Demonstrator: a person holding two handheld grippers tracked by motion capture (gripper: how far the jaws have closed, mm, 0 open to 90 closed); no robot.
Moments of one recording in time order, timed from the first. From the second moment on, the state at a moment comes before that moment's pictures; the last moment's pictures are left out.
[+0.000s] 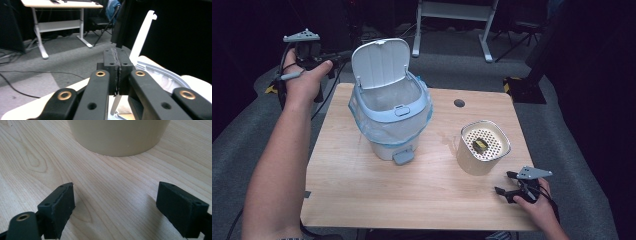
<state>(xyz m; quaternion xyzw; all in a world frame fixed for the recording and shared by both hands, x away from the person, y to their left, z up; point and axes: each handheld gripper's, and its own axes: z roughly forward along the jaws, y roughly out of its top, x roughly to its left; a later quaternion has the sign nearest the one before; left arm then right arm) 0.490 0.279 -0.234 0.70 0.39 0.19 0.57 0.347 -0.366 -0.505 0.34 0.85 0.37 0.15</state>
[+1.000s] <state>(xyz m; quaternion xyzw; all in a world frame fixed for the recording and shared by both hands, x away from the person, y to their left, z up) 0.446 0.200 -0.269 0.77 0.31 0.14 0.54 0.347 -0.366 -0.505 0.34 0.85 0.37 0.15</state>
